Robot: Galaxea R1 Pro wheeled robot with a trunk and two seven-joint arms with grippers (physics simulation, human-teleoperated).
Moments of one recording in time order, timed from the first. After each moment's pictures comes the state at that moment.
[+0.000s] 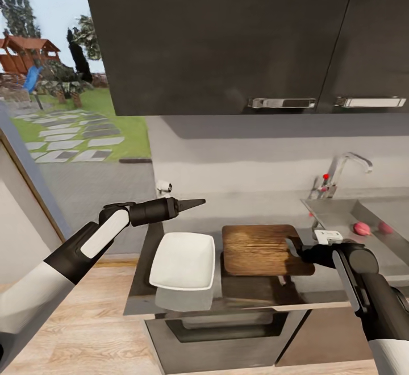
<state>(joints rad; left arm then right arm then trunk) -0.92 0.29 -0.63 -1.18 1.18 0.62 -0.74 -0.52 -0.22 -0.12 -1.37 -0.02 1.04 0.19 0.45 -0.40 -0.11</state>
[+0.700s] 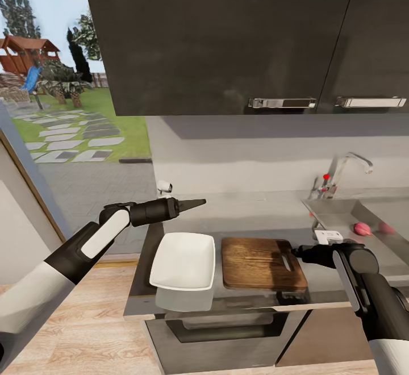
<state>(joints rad) -0.92 0.29 -0.63 -1.18 1.18 0.62 -0.74 -0.52 -0.22 -0.12 -1.36 -0.02 1.04 0.19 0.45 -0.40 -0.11</state>
